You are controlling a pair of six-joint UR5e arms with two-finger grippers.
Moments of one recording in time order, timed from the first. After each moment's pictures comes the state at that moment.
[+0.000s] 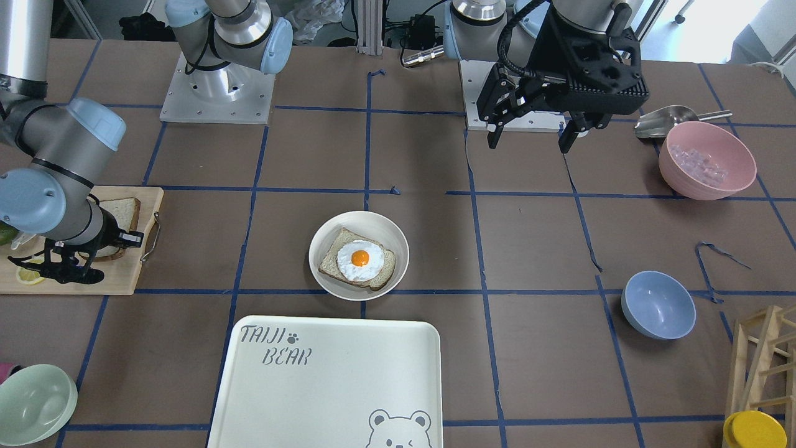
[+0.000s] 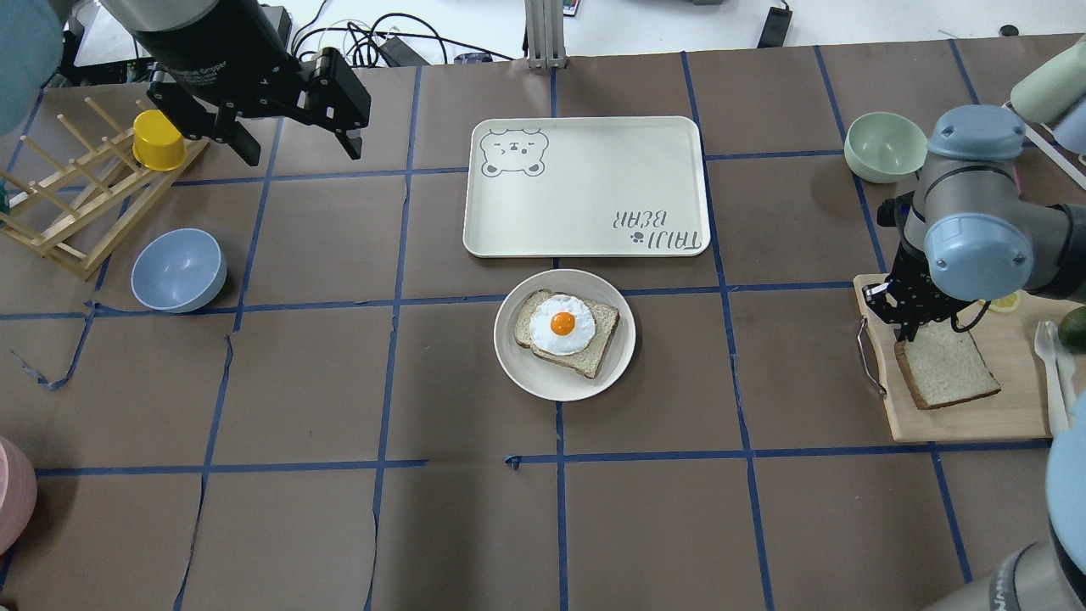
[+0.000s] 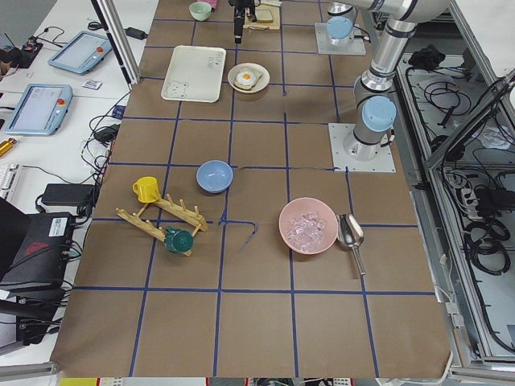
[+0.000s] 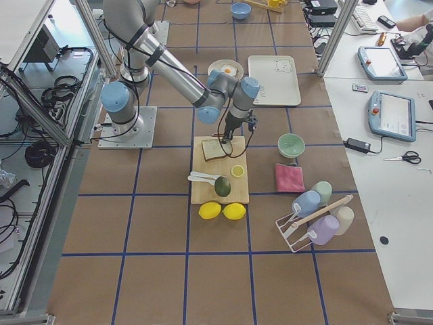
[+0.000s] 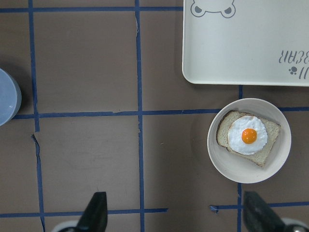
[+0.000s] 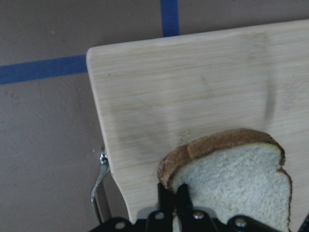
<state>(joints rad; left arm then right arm) -1.63 -1.59 -1.42 -1.62 1.54 -0.04 1.22 -1.24 1.96 -2.08 -1.82 -0.20</state>
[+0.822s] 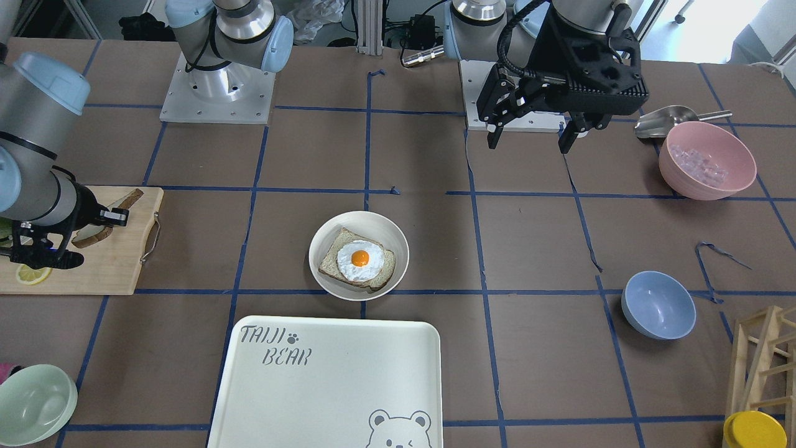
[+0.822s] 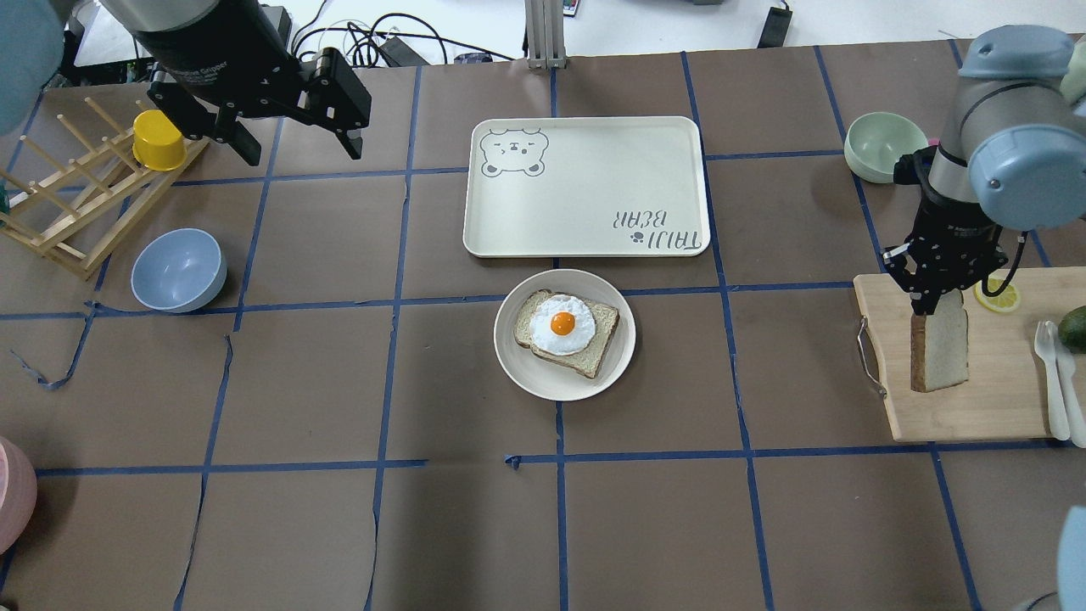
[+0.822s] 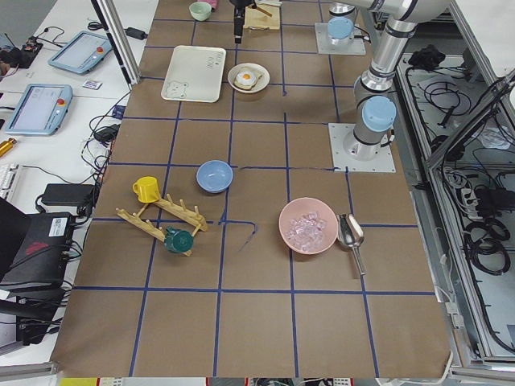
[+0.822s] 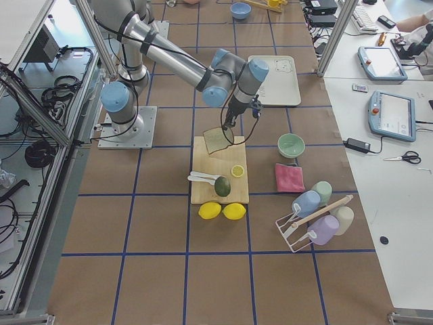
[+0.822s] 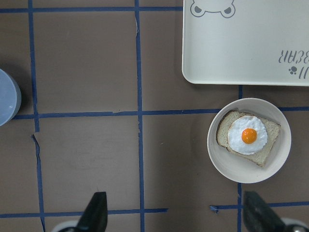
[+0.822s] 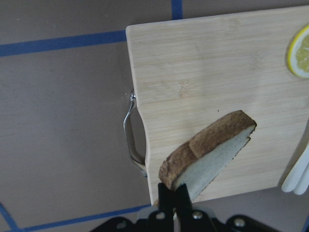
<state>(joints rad) -1.63 -1.59 -1.42 -1.62 1.54 -0.04 1.27 -1.33 1.76 -1.68 -1.79 -0.15</state>
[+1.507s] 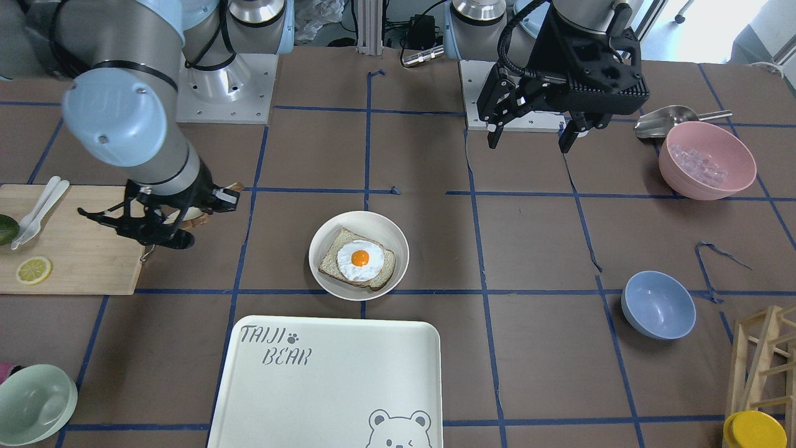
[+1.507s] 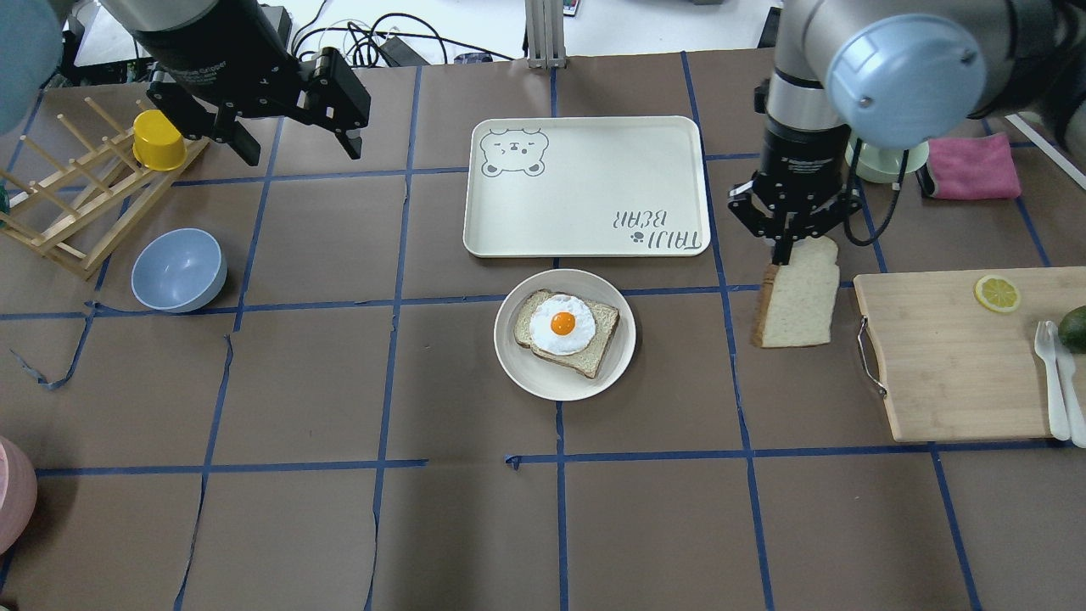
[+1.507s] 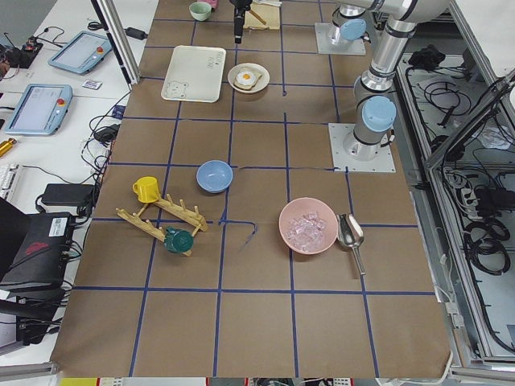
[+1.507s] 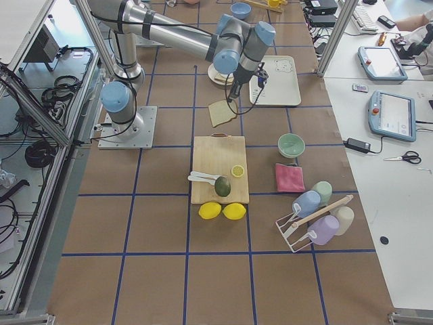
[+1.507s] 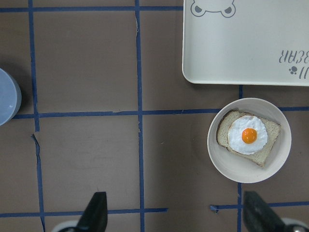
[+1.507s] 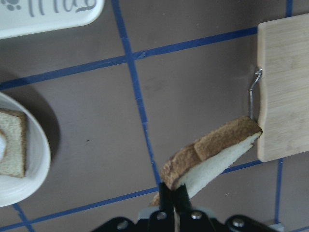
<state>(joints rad) -1.62 -1.59 -1.42 -1.62 1.54 -0.04 1.65 -1.34 1.56 -1.51 -1.62 0.33</state>
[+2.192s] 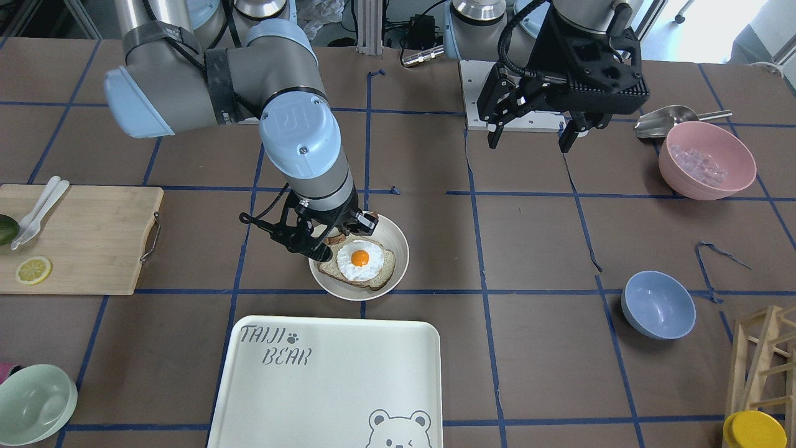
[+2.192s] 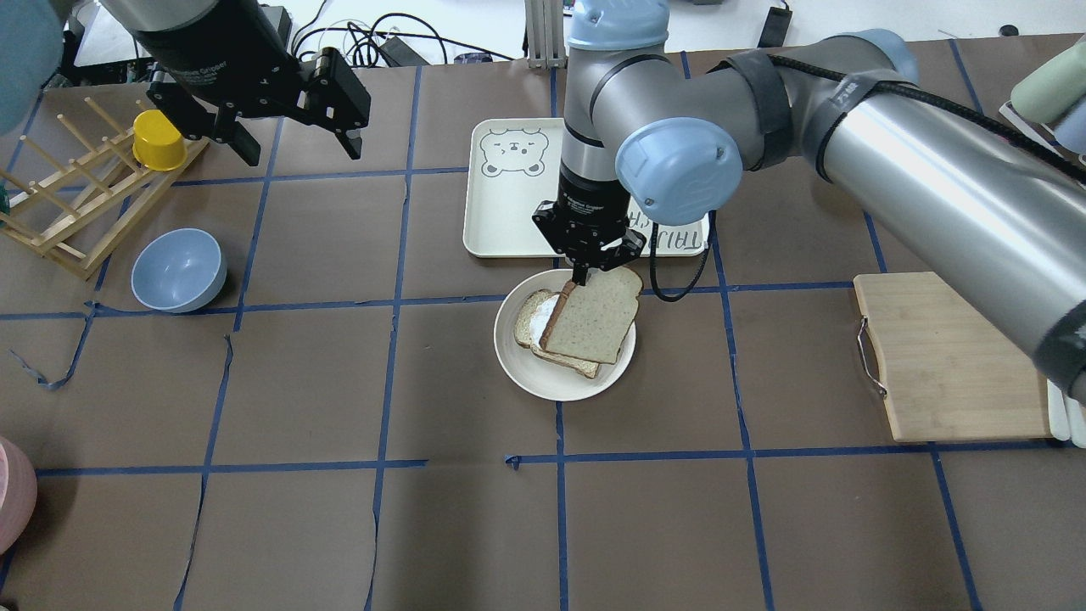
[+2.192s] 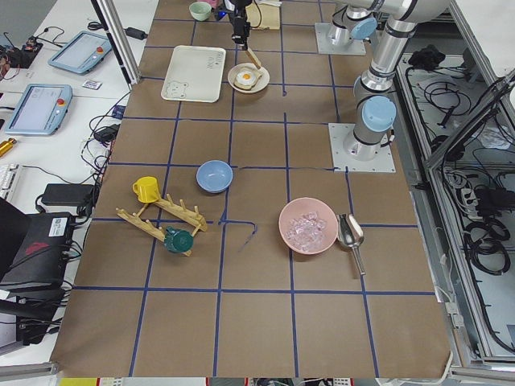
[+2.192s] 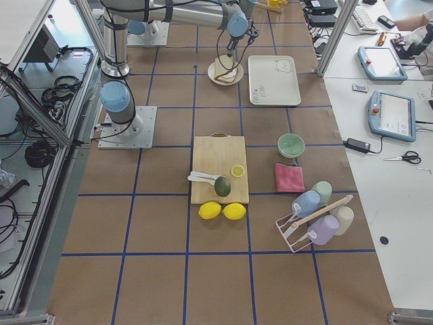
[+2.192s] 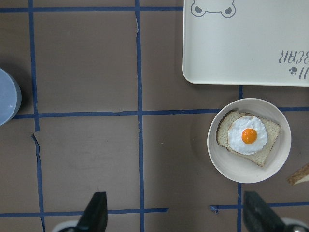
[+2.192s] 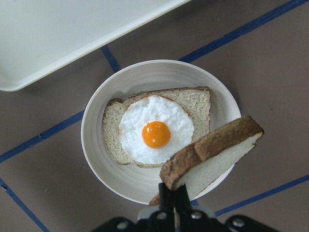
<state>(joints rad) -1.62 -1.59 -1.42 -1.62 1.54 -0.04 1.89 -1.20 1.52 -1.75 -1.41 0.79</state>
